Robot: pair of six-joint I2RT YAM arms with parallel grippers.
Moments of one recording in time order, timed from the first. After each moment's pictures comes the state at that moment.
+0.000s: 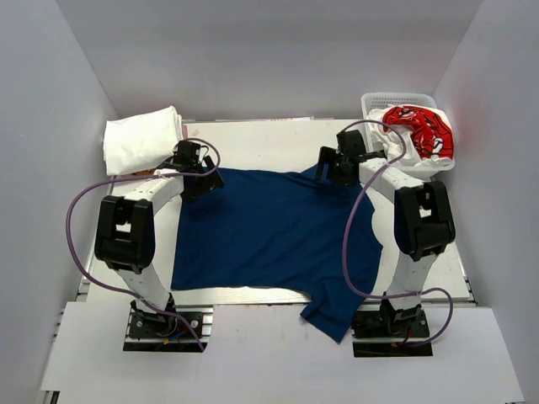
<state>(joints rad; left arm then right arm) -0.18 1.75 1.18 -0.41 -0.04 -0.61 0.30 1.86 1.31 -0.35 -0.03 0.40</state>
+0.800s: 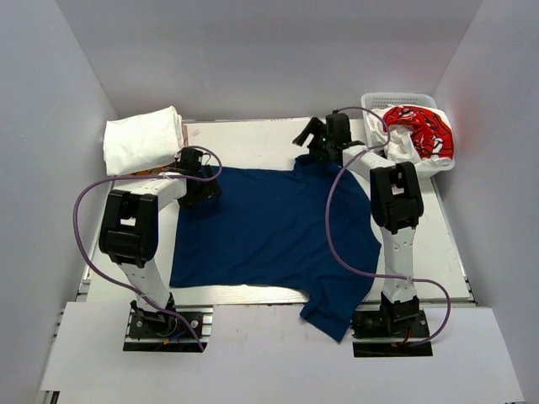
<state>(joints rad) -0.18 1.81 1.13 -0.37 -0.12 -0.54 0.30 2.23 1.65 -0.03 -0.18 0.75</state>
